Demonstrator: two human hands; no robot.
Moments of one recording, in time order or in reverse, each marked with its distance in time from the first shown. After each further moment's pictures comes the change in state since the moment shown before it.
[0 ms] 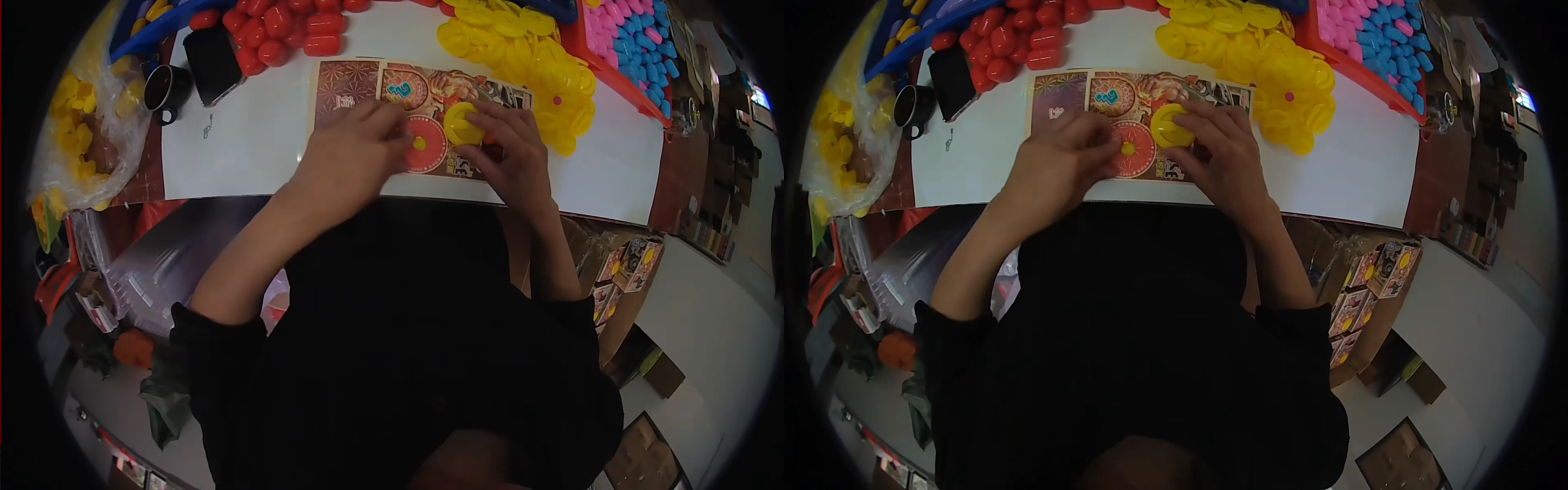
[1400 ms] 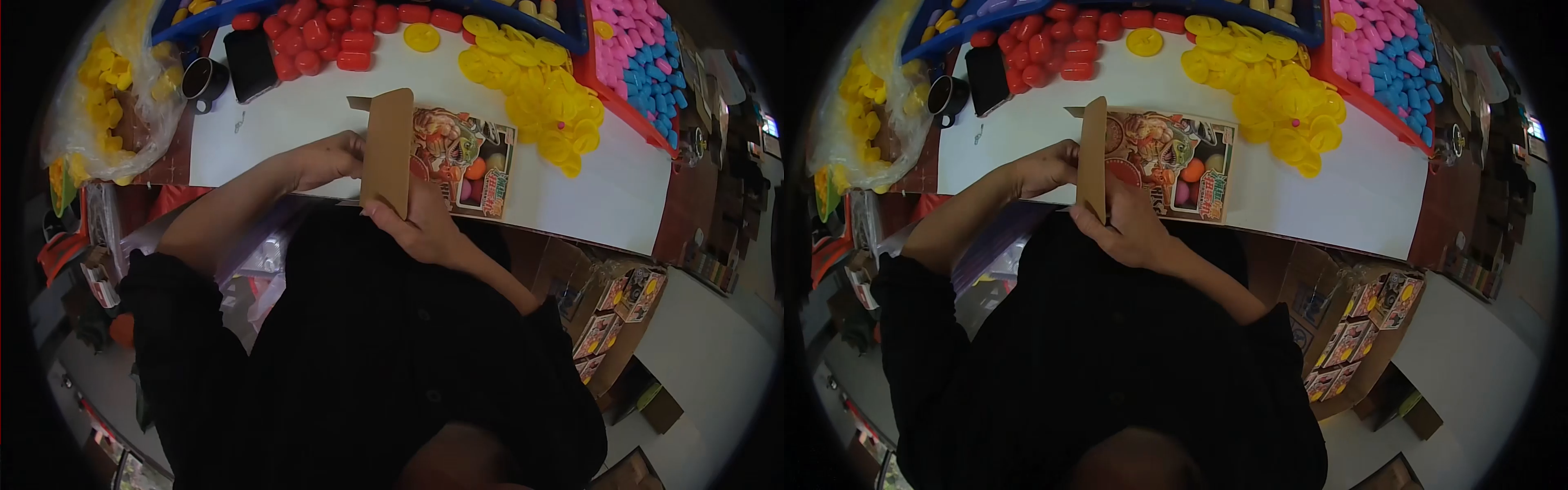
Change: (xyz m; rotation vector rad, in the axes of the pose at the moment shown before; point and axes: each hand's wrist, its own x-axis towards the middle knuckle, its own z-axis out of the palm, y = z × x) left_hand -0.018 -0.069 0.015 -1.220 -0.556 -0.674; right_hand -0.003 -0.079 0.060 0.827 -0.437 0.210
